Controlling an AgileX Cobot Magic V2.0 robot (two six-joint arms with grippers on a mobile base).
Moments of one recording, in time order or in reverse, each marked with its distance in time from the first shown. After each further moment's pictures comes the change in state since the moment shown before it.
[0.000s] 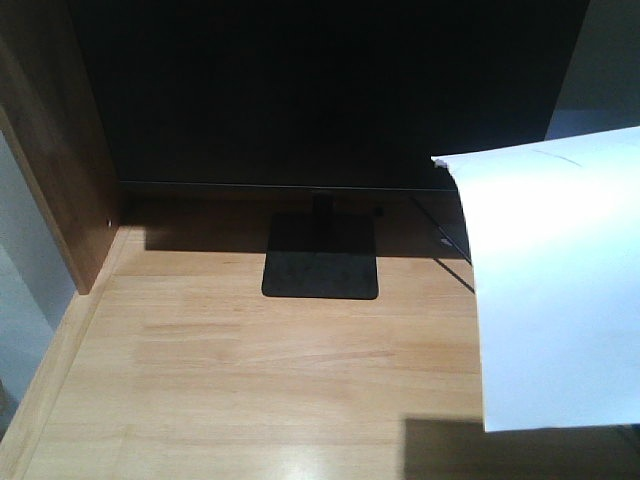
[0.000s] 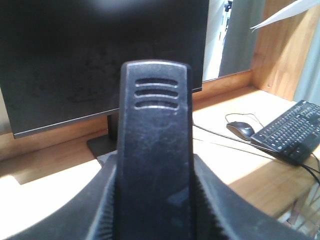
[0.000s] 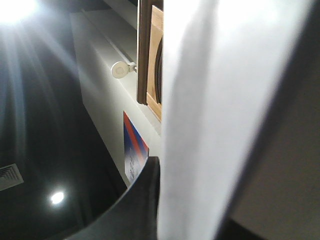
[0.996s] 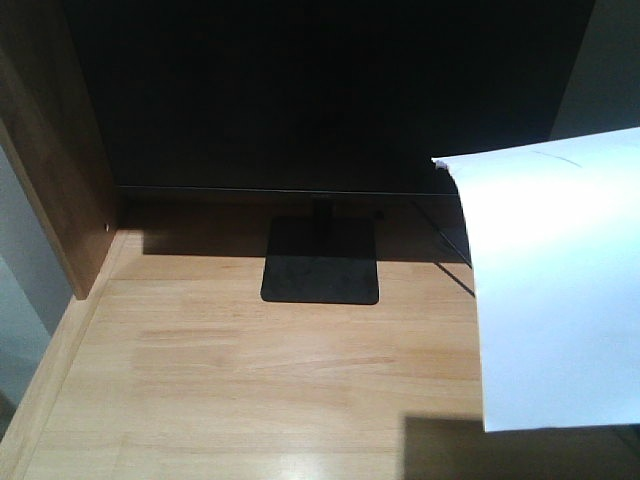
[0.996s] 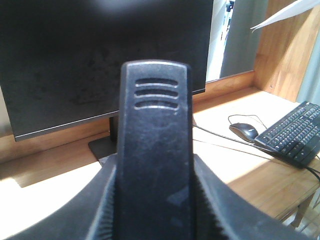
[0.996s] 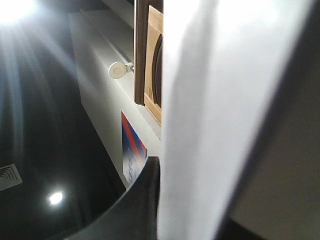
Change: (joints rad) left arm 0.000 0.000 0.000 0.000 0.000 0.000; right arm 0.000 0.000 0.000 0.000 0.001 0.000
